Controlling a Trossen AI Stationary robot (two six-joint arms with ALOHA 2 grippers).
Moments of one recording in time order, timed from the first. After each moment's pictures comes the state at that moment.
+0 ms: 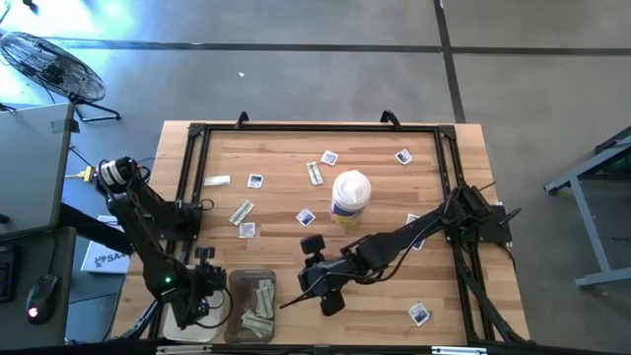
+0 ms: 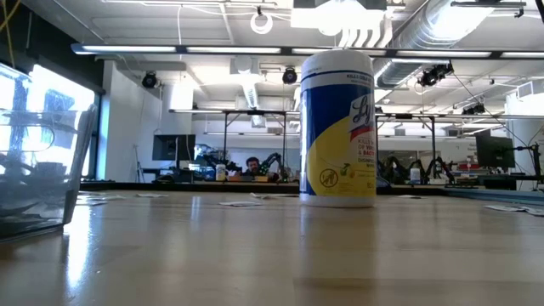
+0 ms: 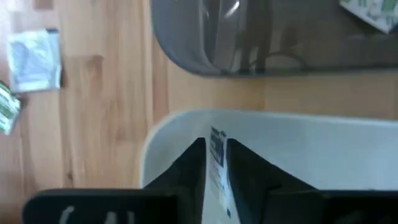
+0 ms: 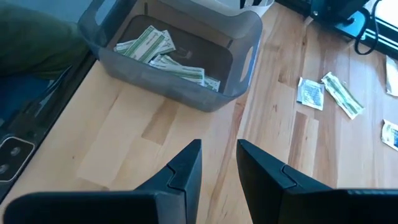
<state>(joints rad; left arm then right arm) -1.10 1.46 0.90 -0.93 -0.30 -1.08 0.44 2.01 1.80 -0.63 0.22 -0.03</state>
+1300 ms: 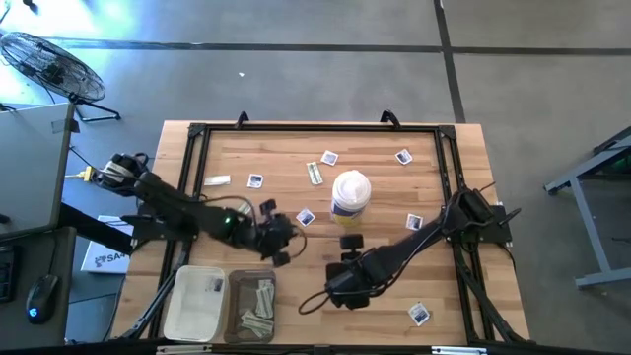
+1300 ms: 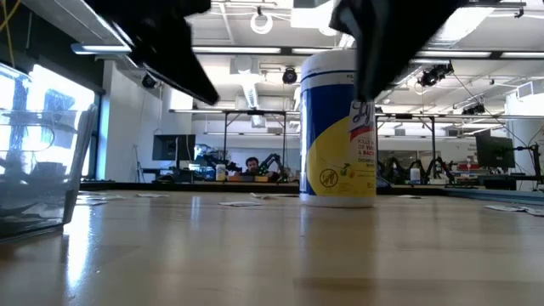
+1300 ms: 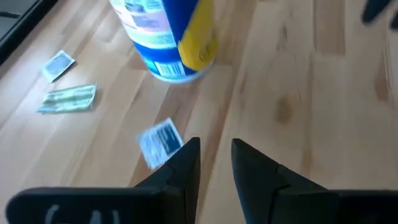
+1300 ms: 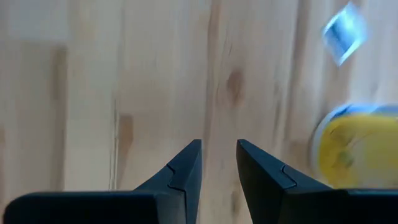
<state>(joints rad) -0.39 1.46 0.90 -0.26 -0.57 -0.41 0.50 2.01 1.68 -1.08 0.30 0.39</state>
